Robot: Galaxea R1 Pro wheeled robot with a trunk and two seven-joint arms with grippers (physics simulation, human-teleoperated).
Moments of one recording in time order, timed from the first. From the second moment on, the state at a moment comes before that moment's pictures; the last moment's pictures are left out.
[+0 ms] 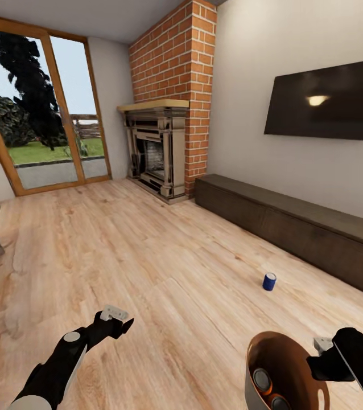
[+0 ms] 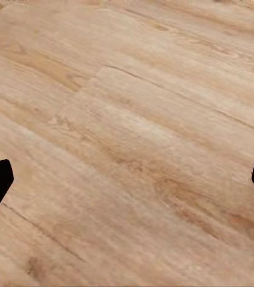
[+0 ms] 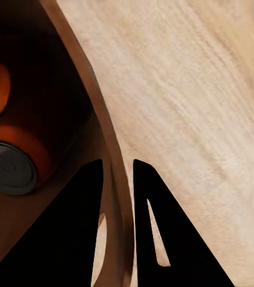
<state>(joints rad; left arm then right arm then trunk) -0.47 0.06 0.13 -0.76 -0.27 0.08 -0.46 -0.44 -0.37 -0.08 -0.84 0.26 1.04 0.57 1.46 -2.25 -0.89</state>
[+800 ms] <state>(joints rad) -0.48 0.23 0.21 -0.48 -0.15 0.10 -0.75 -0.44 -0.37 -0.08 -0.84 0.25 1.04 0.57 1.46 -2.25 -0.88</state>
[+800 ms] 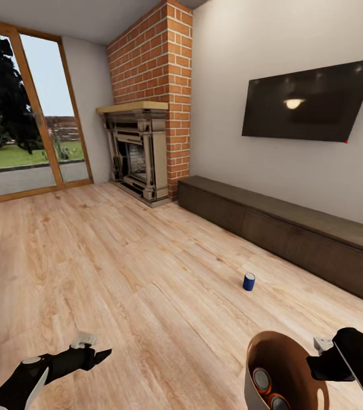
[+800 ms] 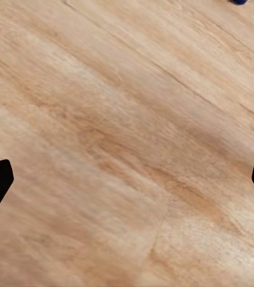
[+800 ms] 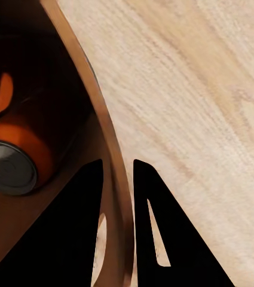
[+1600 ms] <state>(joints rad) -0.48 0.22 0.21 -0.47 -0.15 0.11 -0.76 -0.43 -0.37 -0.09 -0.84 0.26 1.04 0.57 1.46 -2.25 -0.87</state>
